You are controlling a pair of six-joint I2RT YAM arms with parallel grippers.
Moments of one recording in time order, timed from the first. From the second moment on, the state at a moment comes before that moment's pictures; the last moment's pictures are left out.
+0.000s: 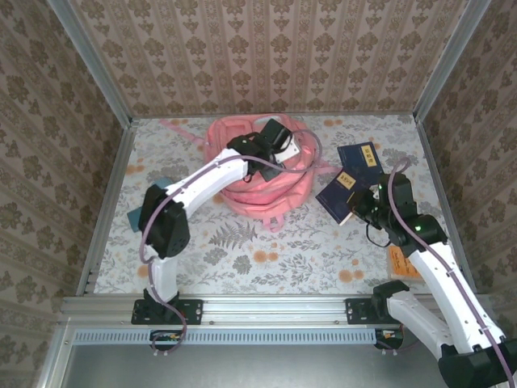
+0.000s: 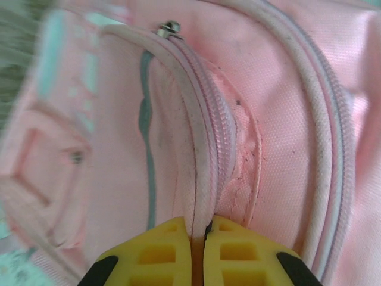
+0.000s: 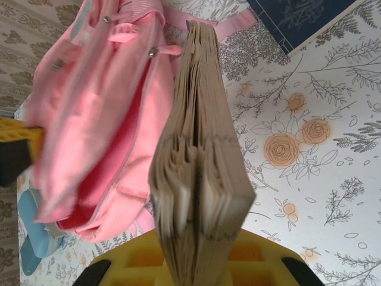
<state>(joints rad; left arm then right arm) -0.80 1.93 1.79 -0.79 -0.25 0.38 0.21 0.80 0.84 -0.76 -0.06 0.81</state>
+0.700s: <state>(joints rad) -0.86 1.91 1.92 -0.75 -0.47 0.20 0.21 0.74 0.81 -0.53 -0.38 0.90</state>
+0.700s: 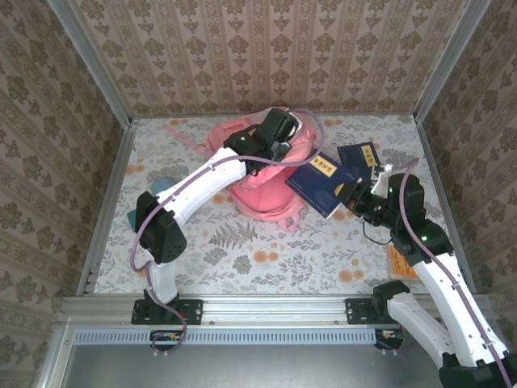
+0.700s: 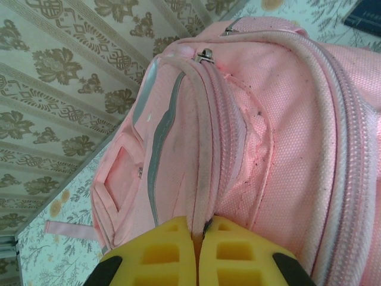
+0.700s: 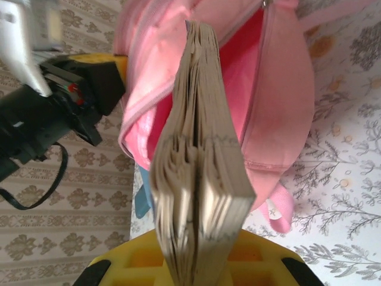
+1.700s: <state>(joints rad) -0.89 1.94 2.11 -0.91 -0.41 -0.10 0.46 1.28 0.83 0.03 -0.06 1.09</state>
